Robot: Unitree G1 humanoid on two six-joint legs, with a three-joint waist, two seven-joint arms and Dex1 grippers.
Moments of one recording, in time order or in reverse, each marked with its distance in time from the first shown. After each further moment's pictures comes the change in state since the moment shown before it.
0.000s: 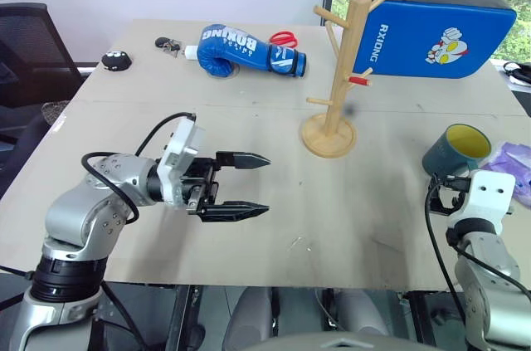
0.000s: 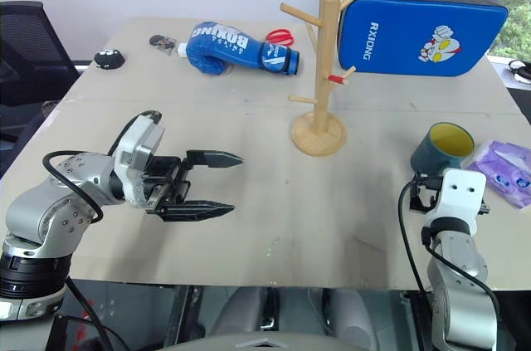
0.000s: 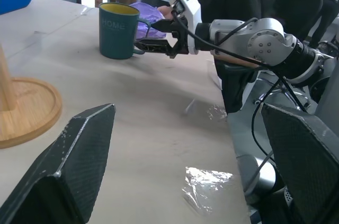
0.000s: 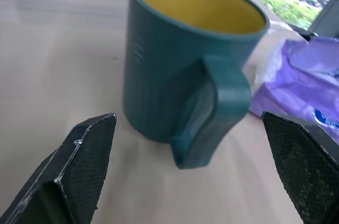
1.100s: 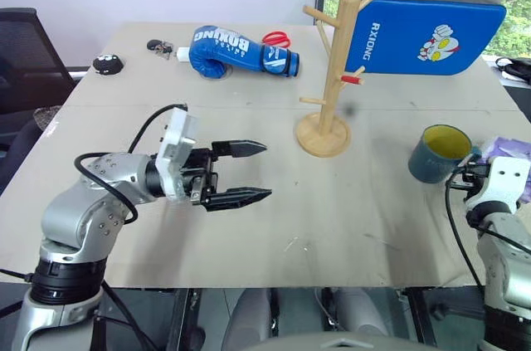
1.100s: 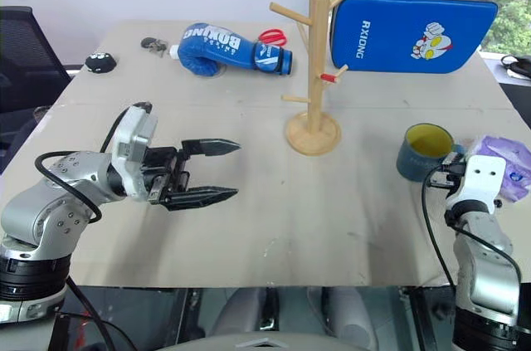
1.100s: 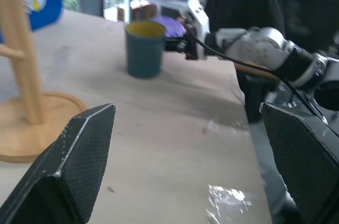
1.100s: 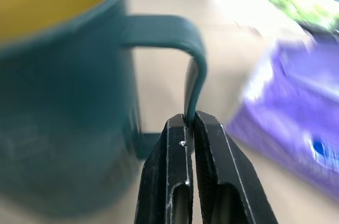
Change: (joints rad) left arm 0.007 -0.037 0.067 -0.004 -0.047 -0.001 0.124; right arm -0.128 -0.207 -0.176 0.299 0.196 -0.189 0.309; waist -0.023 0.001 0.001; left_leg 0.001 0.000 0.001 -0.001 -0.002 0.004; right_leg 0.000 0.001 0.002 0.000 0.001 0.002
